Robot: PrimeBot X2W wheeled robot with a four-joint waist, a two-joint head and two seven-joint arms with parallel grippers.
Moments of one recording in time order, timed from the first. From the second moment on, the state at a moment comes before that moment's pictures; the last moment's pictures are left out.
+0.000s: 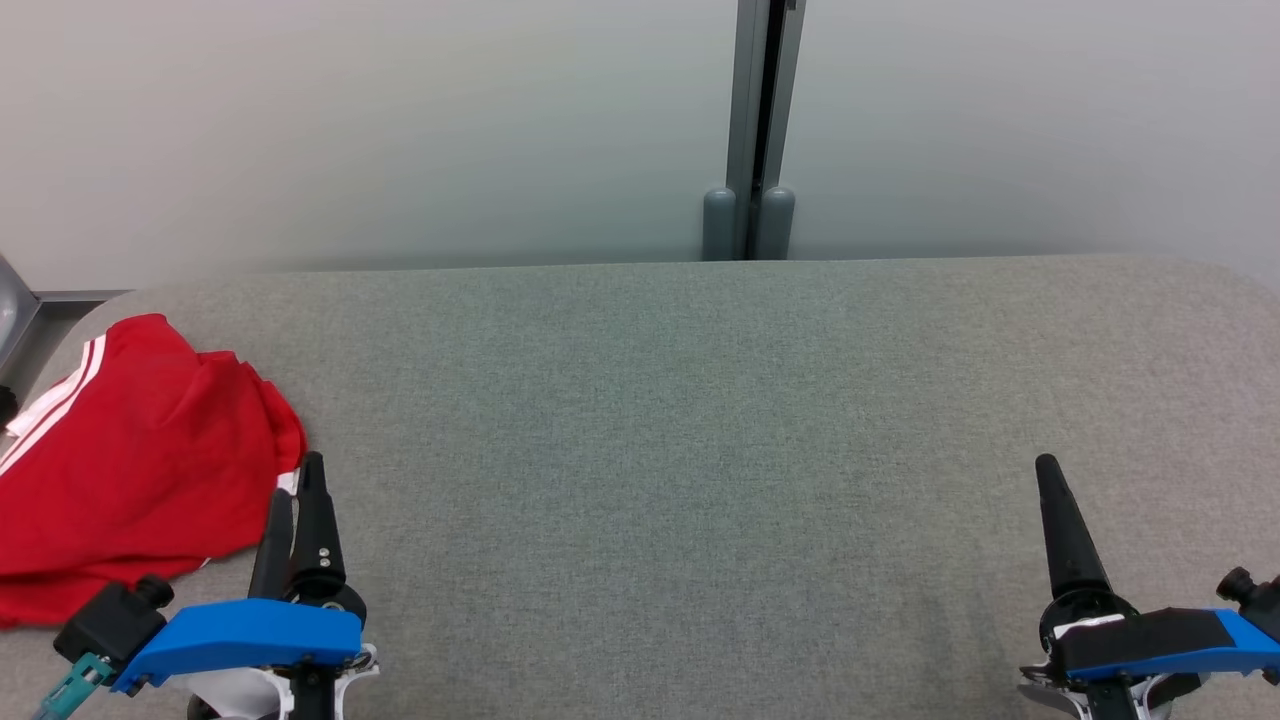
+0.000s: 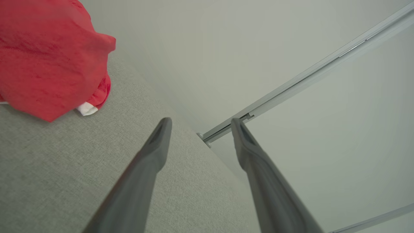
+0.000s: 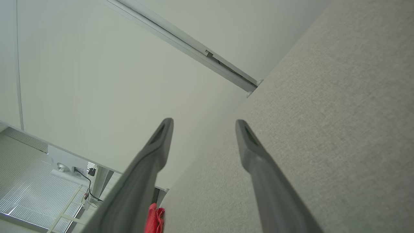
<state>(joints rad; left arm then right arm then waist) -0.05 0.04 0.01 0.16 -0.99 -0.05 -0.06 -0.04 -0.04 -0.05 0.16 1.08 0.13 -0.05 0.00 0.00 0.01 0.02</state>
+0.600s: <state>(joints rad) -0.05 0.05 -0.02 0.18 -0.68 -0.03 -0.11 -0.02 -0.04 -0.03 0.15 0.80 0.13 -0.11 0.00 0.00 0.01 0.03</state>
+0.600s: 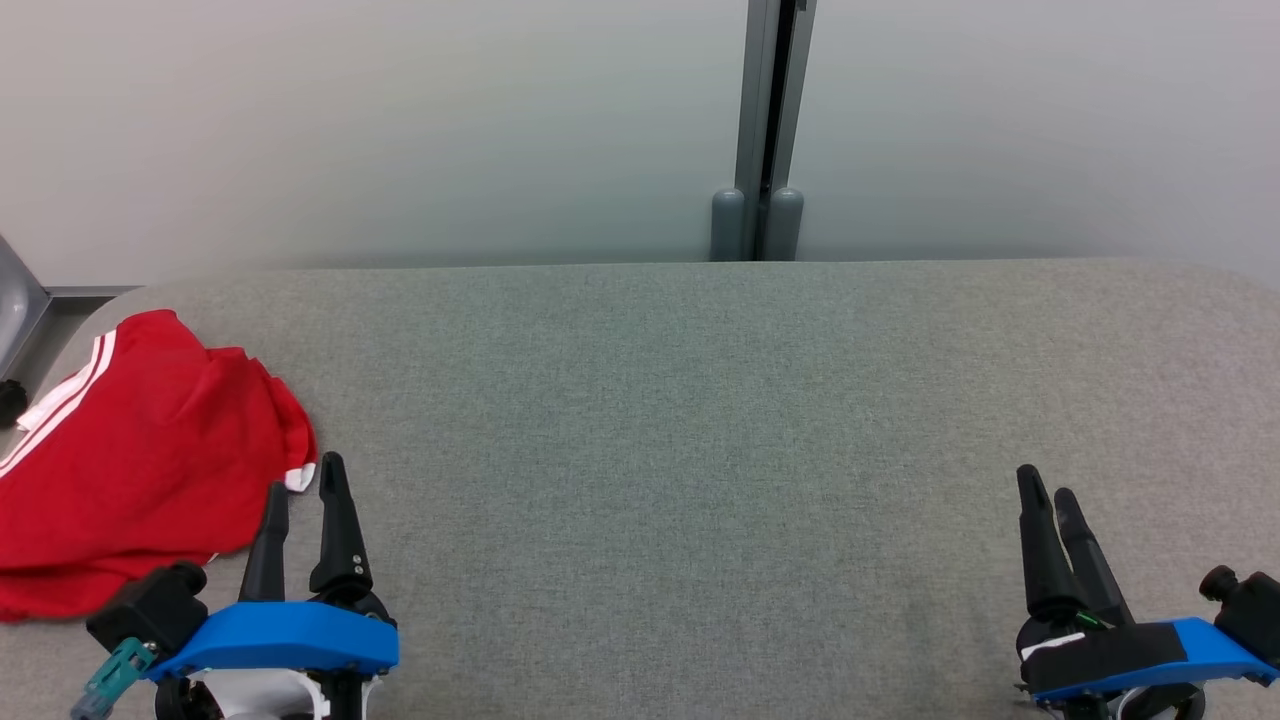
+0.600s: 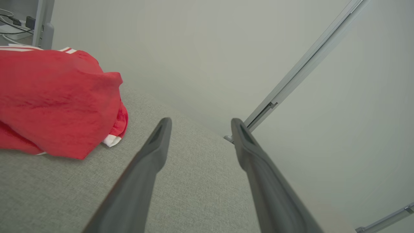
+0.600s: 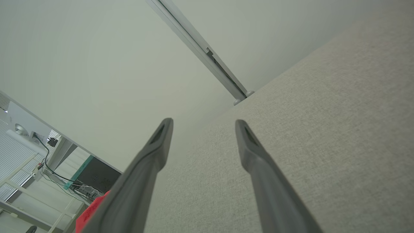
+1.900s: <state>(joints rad) -0.06 0.07 -0.09 0.25 -0.27 0.03 -0.21 0.00 -0.04 -0.01 0.16 0.37 0.13 -0.21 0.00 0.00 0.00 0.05</state>
